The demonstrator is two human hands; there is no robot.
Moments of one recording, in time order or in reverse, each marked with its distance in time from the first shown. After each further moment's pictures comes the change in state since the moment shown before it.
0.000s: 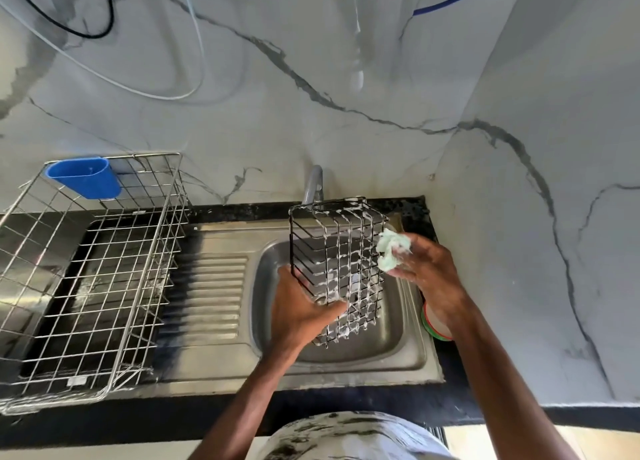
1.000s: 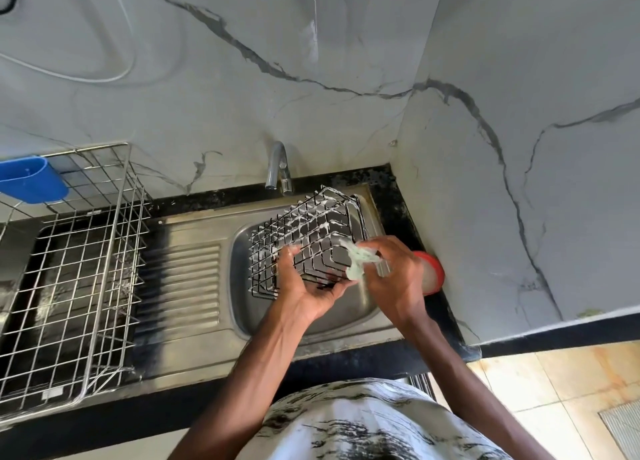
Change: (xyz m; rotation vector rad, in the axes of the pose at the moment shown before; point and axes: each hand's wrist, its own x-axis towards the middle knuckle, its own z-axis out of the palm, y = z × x) left_hand -0.003 0.036 0.035 -1.467 -0.404 -0.986; right_hand -0.069 0.042 0.015 -0.791 0.308 -0.606
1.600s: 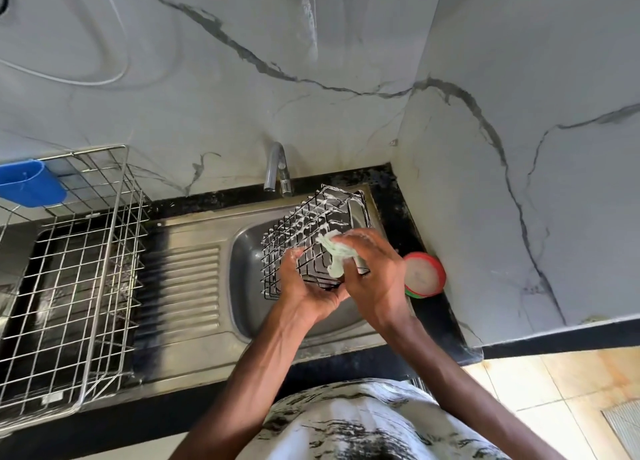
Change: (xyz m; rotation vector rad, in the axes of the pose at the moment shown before) left_hand -0.003 -0.001 0.011 -0.066 -0.068 -0.096; right_hand 0.008 -0.039 0.014 0.045 0.044 -0.118
